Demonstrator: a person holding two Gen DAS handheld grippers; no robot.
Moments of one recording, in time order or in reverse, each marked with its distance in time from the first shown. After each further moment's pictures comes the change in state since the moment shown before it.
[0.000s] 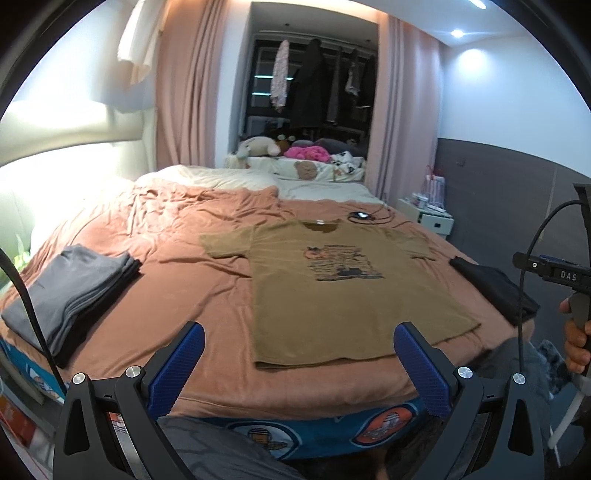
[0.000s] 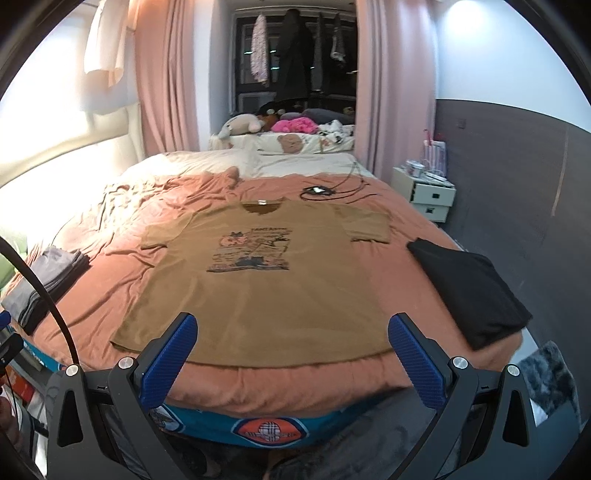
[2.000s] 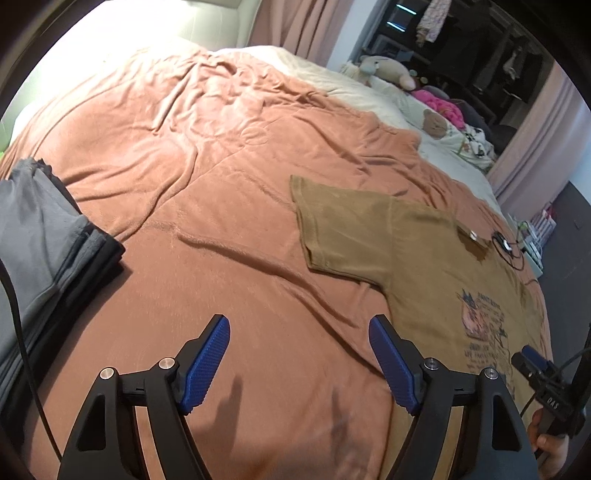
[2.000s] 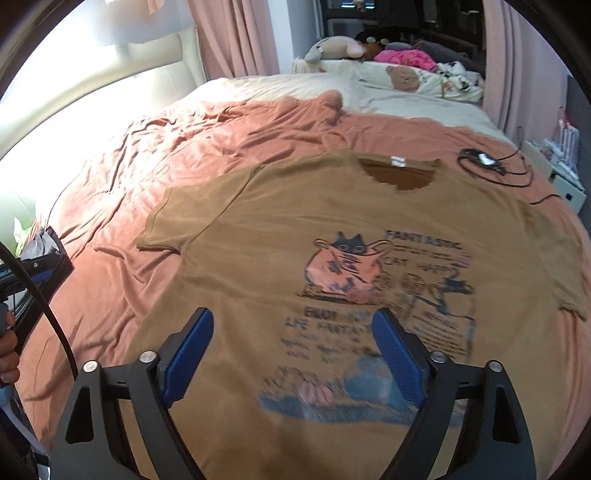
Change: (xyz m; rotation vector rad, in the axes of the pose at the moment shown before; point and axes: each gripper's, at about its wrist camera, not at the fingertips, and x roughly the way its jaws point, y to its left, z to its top) left arm 0.365 0.235 0.096 -0.433 0.356 0.175; right arm 0.437 0.095 0.134 -0.125 0.273 0.318
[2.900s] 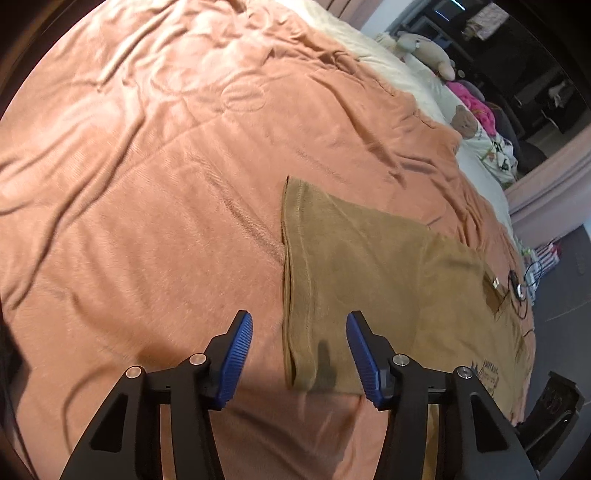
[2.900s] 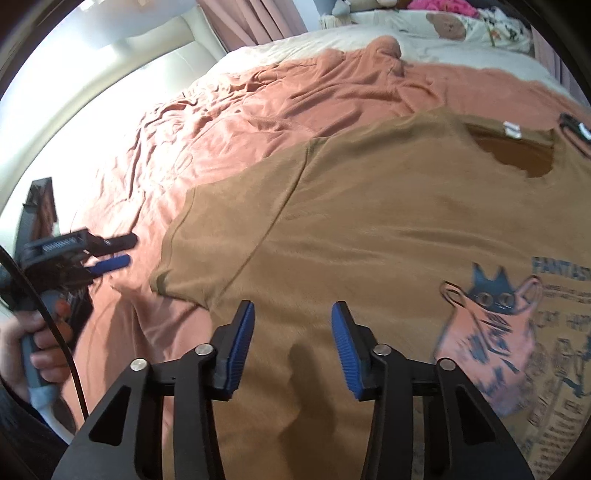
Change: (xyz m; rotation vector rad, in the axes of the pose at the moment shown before) left arm 0.137 0.009 0.094 -0.166 0.176 -0.074; right arm 0.171 0.012 0.082 0.123 0.142 0.243
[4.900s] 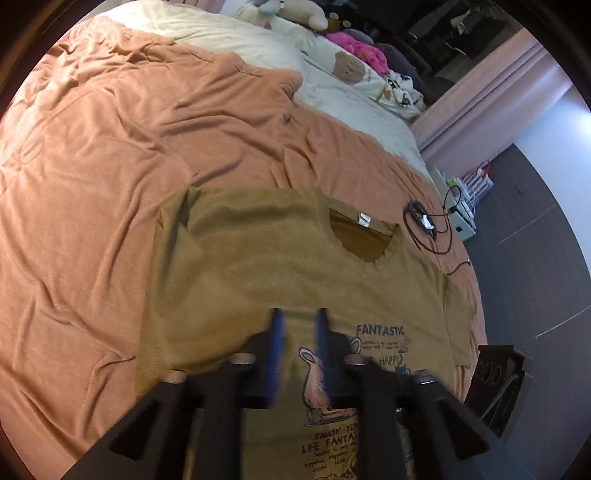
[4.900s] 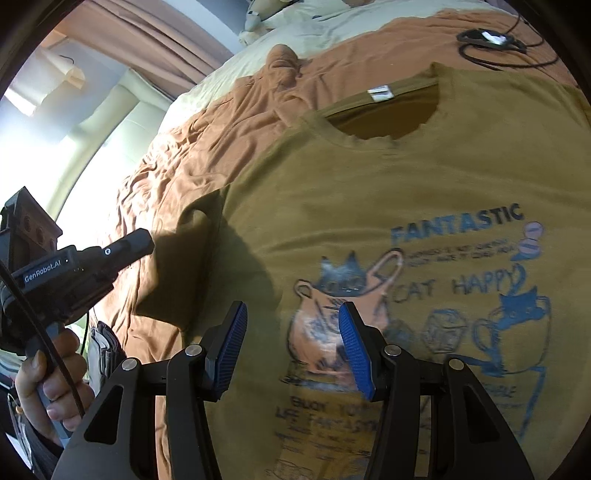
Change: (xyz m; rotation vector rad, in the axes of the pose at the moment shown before) left arm 0.014 -0.224 -0.042 0.285 0.074 -0.207; right arm -0.094 -0.111 -0.007 0.315 -0.034 0.075
